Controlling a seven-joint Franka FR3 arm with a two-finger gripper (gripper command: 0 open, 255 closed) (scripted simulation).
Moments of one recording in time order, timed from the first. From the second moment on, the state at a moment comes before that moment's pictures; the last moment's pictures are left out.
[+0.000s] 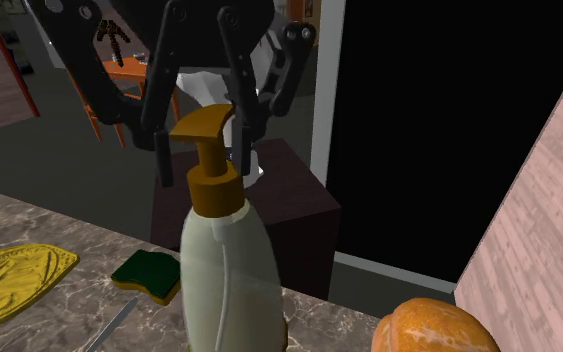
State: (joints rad) arm -0.05 0.03 -0.08 -1.75 -0.11 1.83 -0.23
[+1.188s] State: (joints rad) arm -0.05 0.08 -0.08 -1.45 -0.10 1.57 -0.26
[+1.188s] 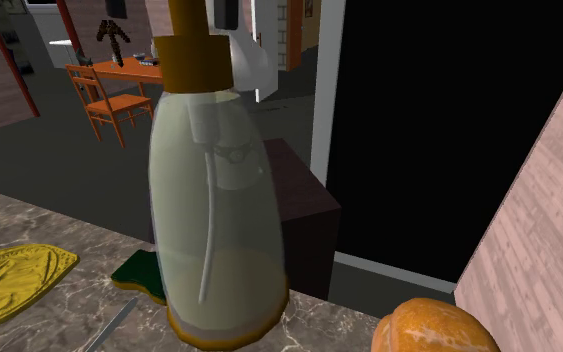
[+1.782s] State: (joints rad) arm -0.05 0.14 -0.09 -1.25 -0.10 1.43 -0.28
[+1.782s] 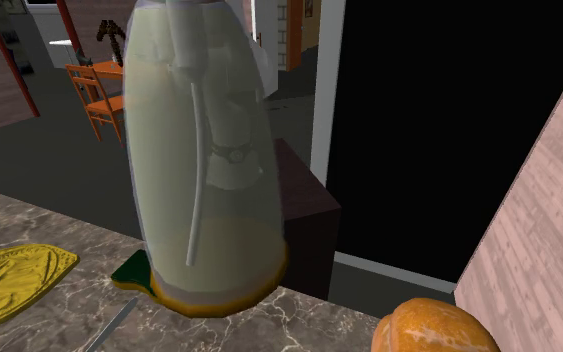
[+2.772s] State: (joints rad) arm -0.08 0.34 -0.10 -0.74 -0.08 1.12 -0.34
